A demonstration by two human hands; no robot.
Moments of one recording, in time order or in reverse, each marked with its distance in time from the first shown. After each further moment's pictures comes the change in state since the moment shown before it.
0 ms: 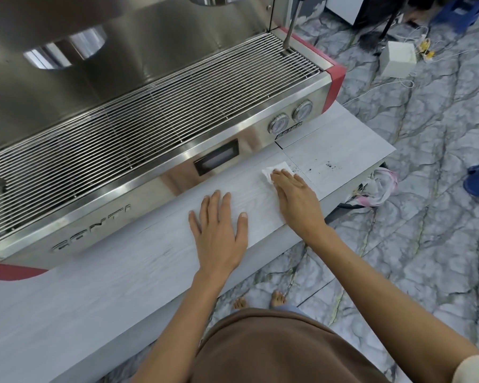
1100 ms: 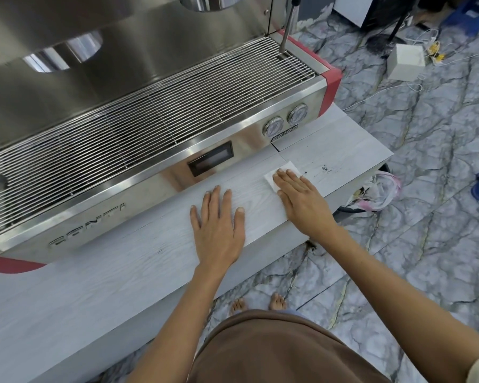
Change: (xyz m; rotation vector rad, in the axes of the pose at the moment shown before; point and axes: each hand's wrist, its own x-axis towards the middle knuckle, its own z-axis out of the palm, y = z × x) left_hand 0.010 0.010 0.012 0.117 -0.014 -0.016; right_hand -0.003 0.037 -0.013 -0.115 -0.124 -0.111
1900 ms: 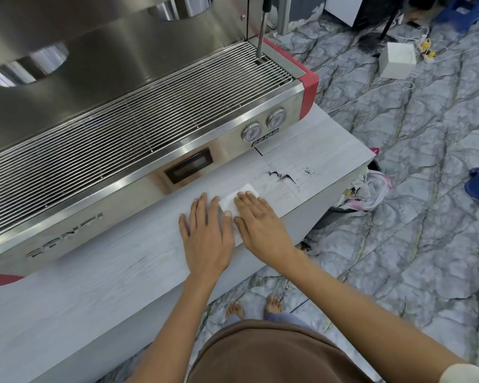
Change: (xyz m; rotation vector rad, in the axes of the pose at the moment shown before) left_hand -0.004 0.019 0.007 -0.035 0.074 -0.051; right_hand -0.022 -0.054 0.019 0.076 0.004 -0.076
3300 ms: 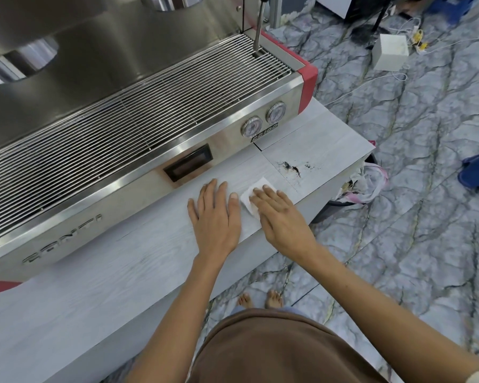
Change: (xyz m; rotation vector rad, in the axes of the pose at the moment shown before) left_hand 0.027 0.013 0.004 -0.127 -0.032 0.018; right_hand -0.011 0.030 -0.016 -0.023 0.018 -0.004
